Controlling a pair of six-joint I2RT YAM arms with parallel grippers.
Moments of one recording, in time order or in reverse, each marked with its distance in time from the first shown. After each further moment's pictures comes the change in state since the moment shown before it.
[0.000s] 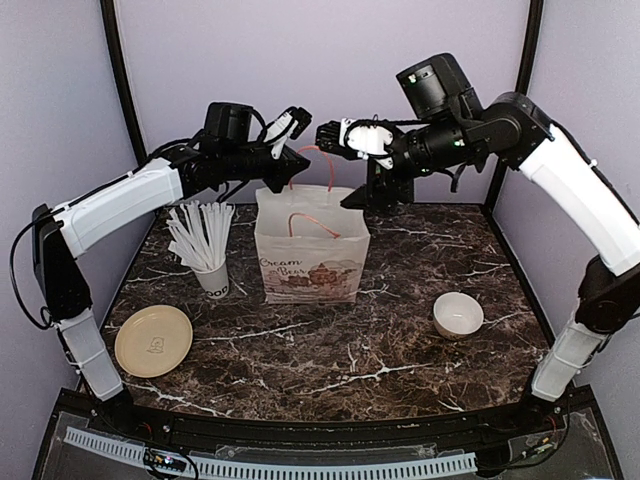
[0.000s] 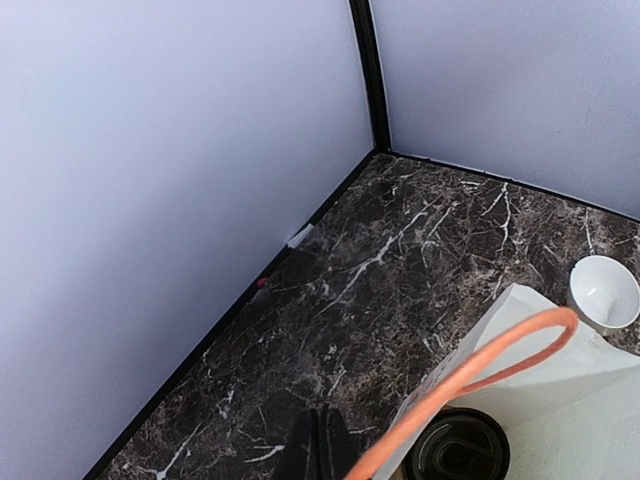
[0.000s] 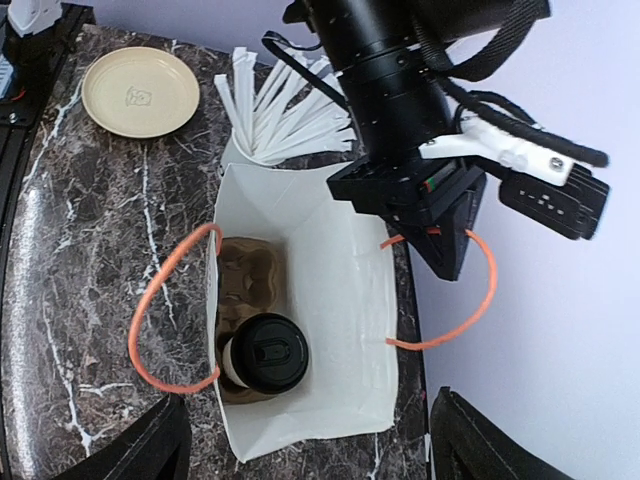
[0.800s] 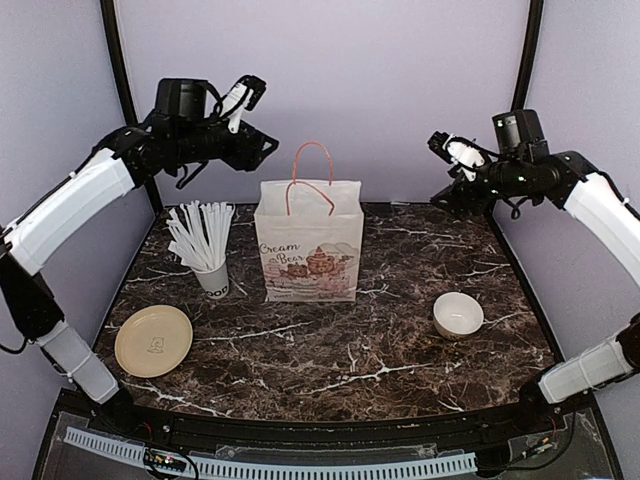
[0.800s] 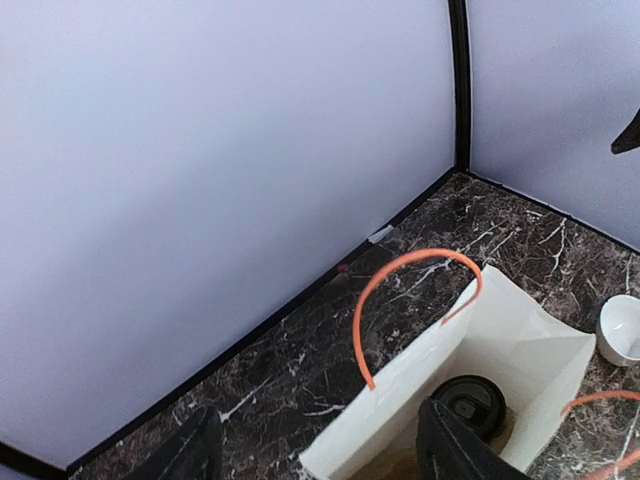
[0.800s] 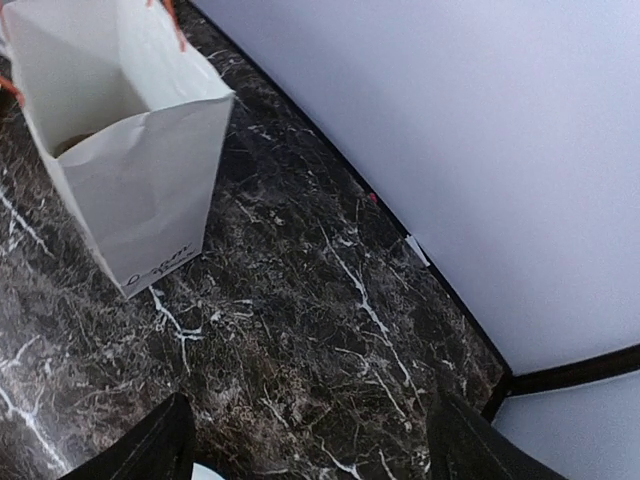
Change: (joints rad) left arm 0.035 -0.153 0.042 -0.149 -0.193 -0.079; right arm -0.509 -0.360 -0.644 0.308 -0.079 0.165
